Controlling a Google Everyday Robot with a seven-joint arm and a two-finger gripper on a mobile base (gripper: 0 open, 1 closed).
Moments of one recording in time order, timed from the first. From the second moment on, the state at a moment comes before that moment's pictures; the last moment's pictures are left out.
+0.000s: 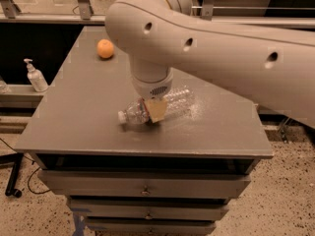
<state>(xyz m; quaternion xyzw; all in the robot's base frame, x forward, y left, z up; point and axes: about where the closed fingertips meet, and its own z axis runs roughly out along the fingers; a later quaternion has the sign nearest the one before) 0.526 0.006 0.844 -0.81 0.56 -0.12 0.10</state>
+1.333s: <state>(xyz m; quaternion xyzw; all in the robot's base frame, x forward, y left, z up) 0.543 -0.012 0.842 -0.82 0.55 -0.15 0.05</state>
